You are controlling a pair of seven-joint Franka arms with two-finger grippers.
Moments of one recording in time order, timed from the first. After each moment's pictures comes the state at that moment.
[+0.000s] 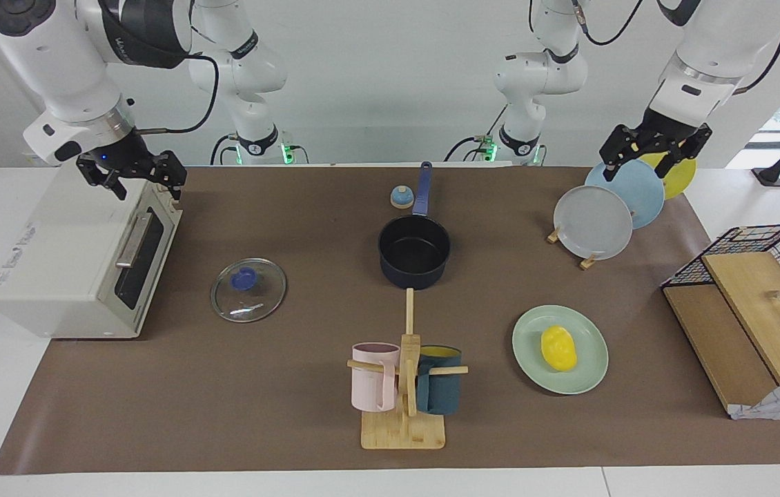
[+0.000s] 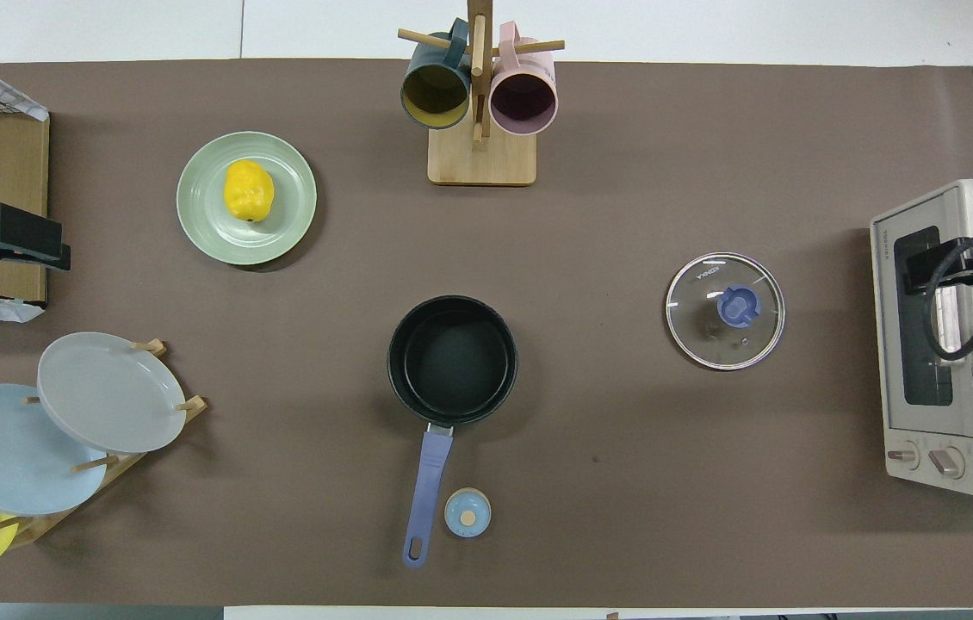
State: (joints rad) left arm -0.07 0.00 -0.06 -1.46 0.01 1.44 -0.12; right arm -0.02 -0.01 -0.03 -1.65 -0.05 1.55 -0.06
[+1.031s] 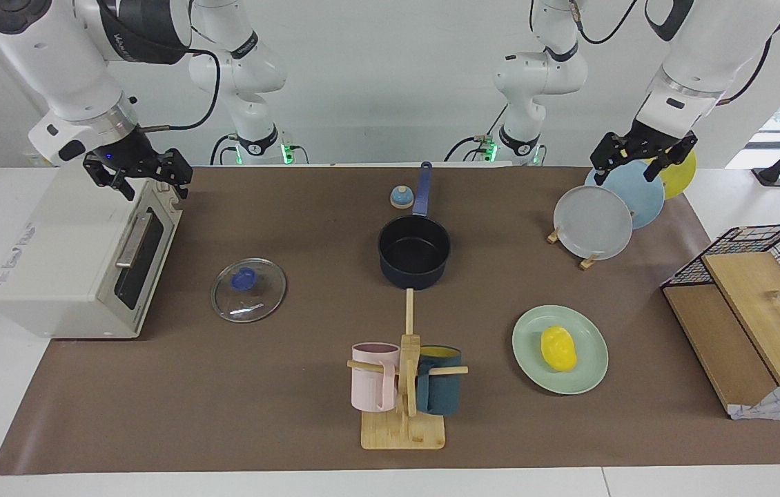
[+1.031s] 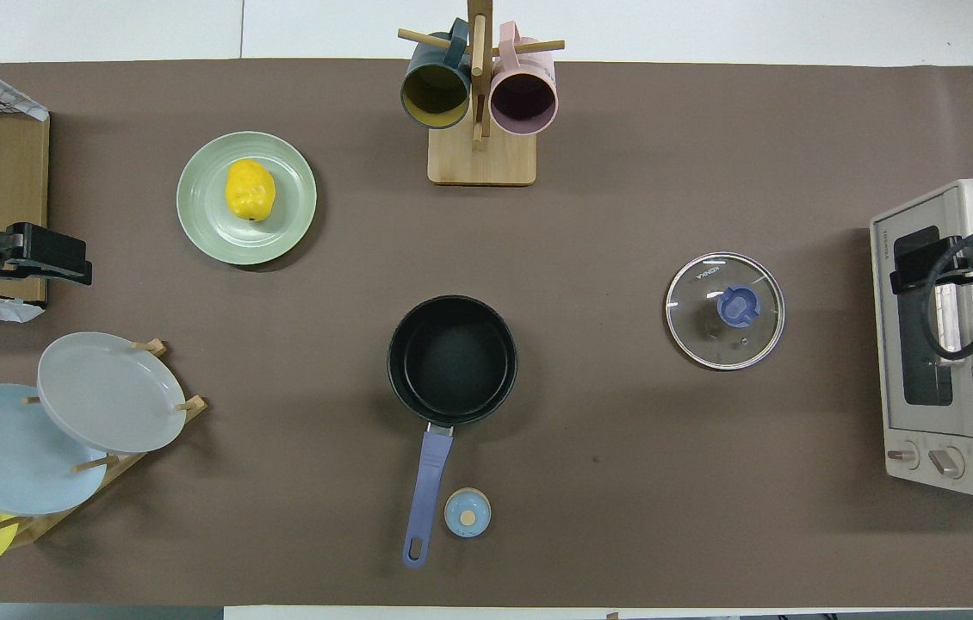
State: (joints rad) left arm -0.07 -0.03 -0.06 -1.57 0.00 1.51 -0.12; right arm -0.02 -0.01 -0.03 -1.65 0.00 1.55 -0.06
